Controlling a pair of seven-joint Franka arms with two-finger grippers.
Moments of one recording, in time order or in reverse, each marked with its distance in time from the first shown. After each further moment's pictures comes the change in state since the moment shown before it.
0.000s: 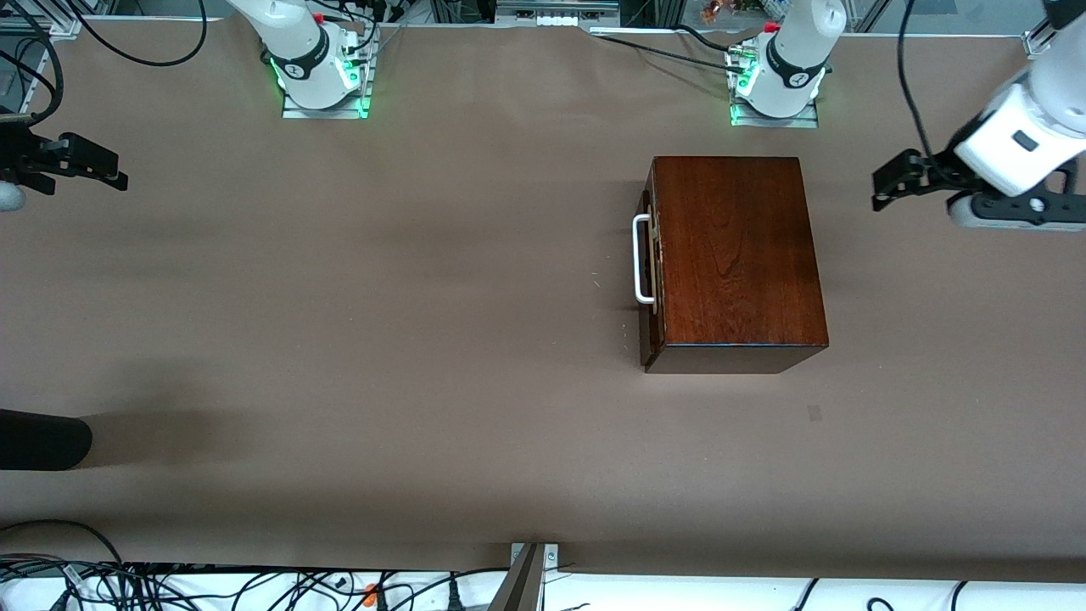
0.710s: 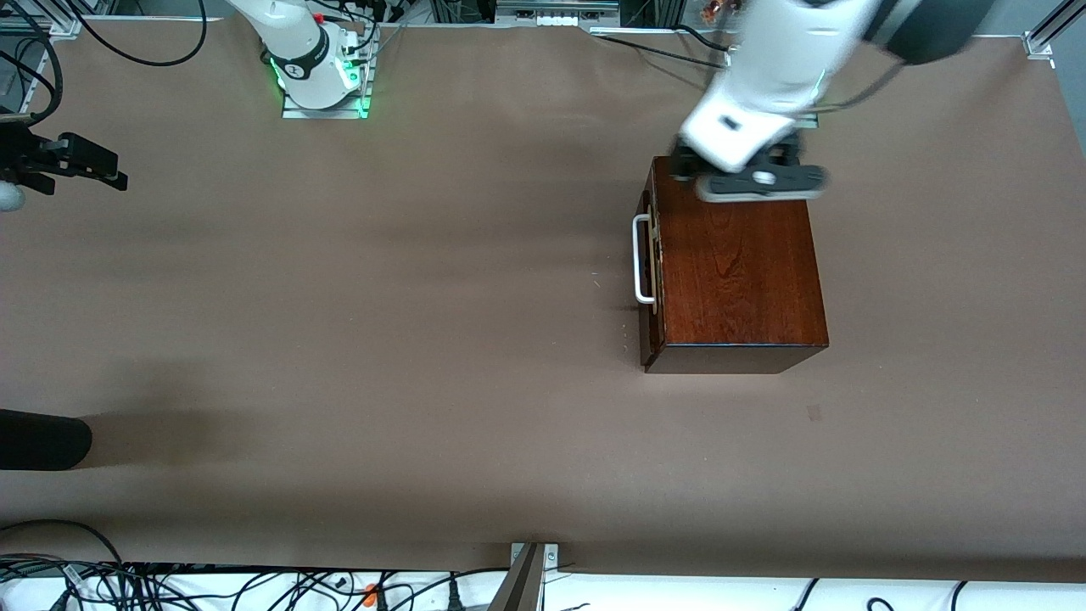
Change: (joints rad) left arm -0.061 0.138 -0.429 0.045 0.091 0.039 -0.563; right arm -0.001 0.000 0.000 0.000 0.000 0.000 0.000
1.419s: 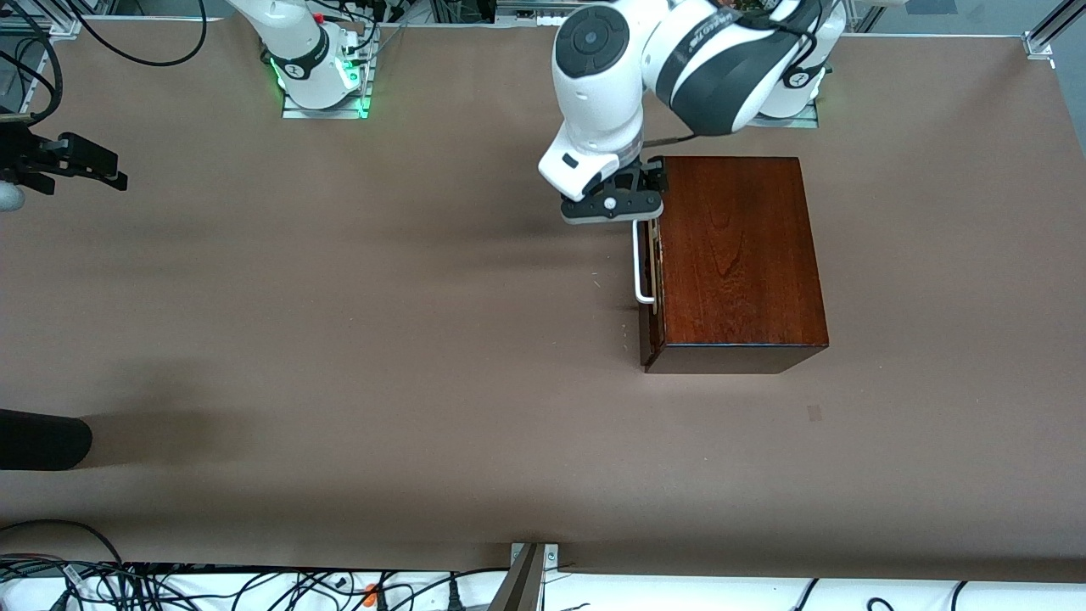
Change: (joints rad) left arm -0.187 0.253 -0.015 0.084 0.141 0.059 -0.199; right arm 0.000 0.000 0.000 0.000 0.000 0.000 0.000
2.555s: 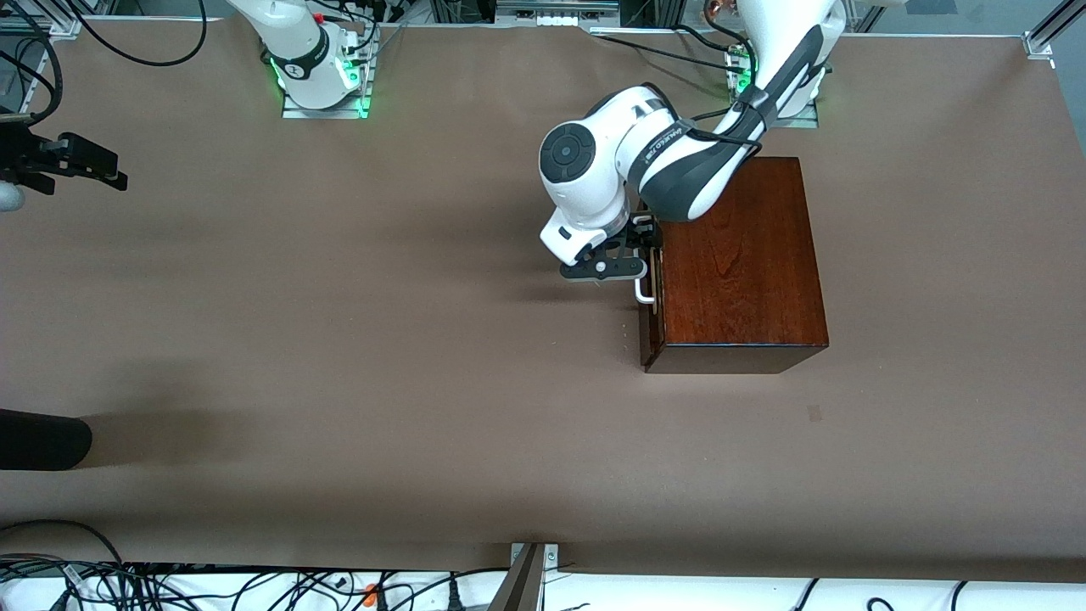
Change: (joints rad) left arm 0.001 0.176 0.010 -0.063 0.145 0.124 -0.018; right arm 0.000 0.000 0.000 0.000 0.000 0.000 0.000
